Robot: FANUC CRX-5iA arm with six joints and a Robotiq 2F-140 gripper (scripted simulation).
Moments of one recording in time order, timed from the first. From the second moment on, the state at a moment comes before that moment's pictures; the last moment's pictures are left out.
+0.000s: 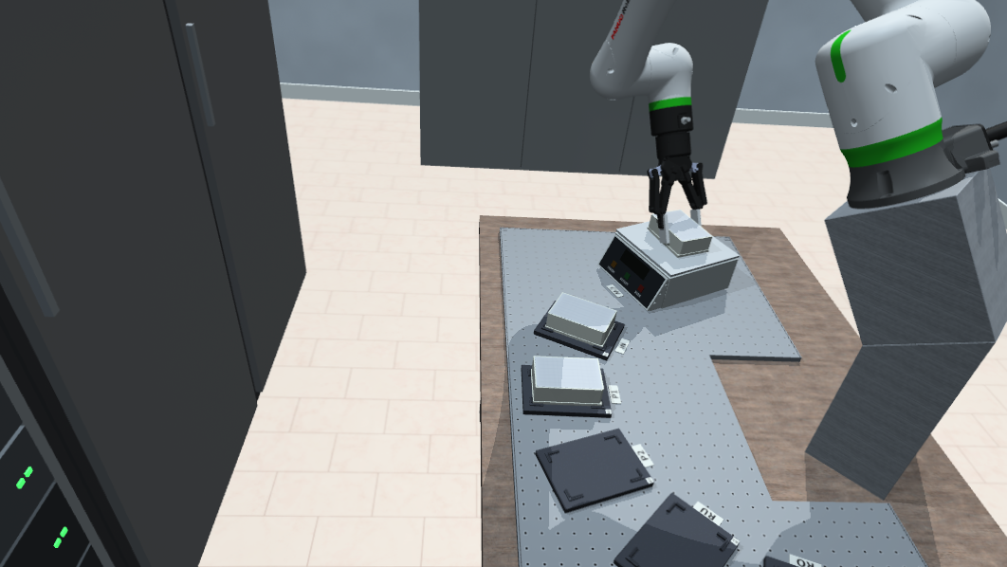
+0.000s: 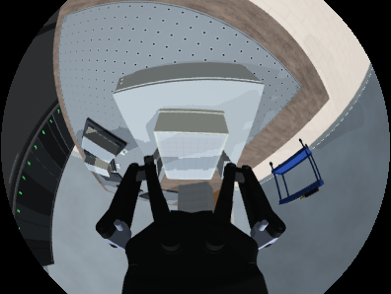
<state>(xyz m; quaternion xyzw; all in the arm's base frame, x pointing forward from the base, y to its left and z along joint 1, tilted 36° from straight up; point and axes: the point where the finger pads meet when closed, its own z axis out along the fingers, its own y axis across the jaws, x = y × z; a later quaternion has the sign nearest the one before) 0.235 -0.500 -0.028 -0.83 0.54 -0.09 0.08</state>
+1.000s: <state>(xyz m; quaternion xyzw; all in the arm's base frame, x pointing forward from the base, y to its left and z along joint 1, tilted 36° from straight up) 0.237 -0.502 -0.032 -0.83 0.54 -0.09 0.08</state>
